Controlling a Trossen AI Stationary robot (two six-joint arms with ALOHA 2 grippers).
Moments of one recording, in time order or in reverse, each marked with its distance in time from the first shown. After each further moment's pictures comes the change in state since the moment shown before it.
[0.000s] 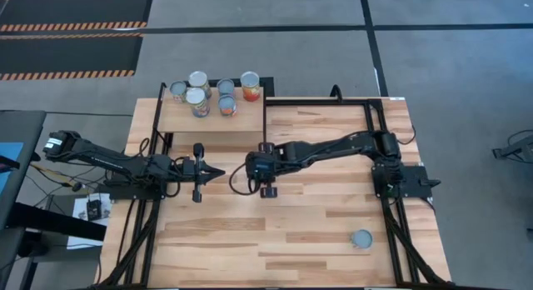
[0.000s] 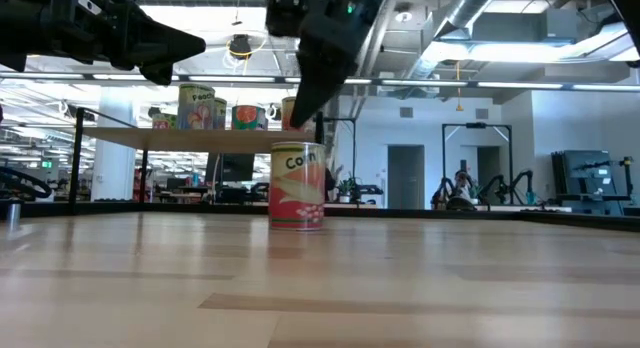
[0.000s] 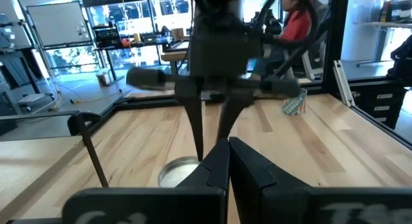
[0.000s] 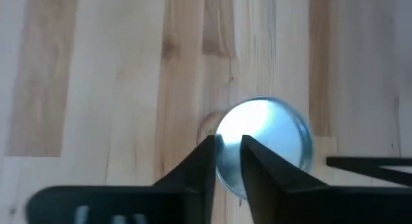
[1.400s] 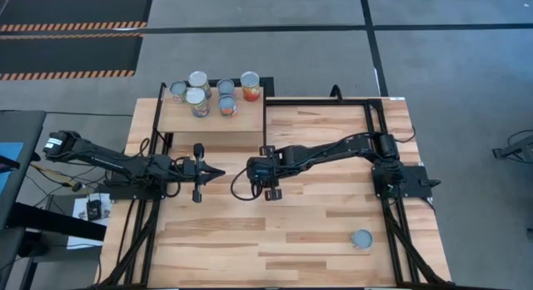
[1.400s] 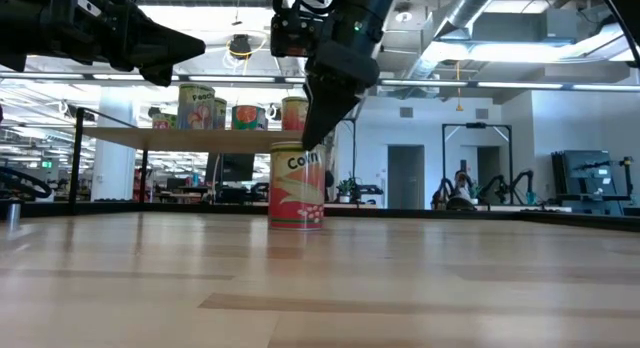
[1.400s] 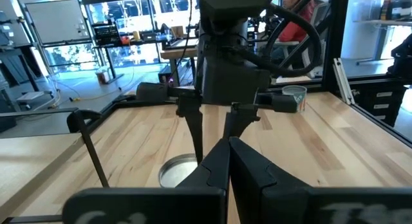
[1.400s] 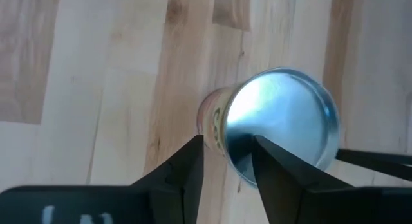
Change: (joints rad) left arm 0.000 0.000 0.000 -0.010 0.001 -0.004; right arm 0.009 0.019 -0.039 -0.018 0.020 -0.075
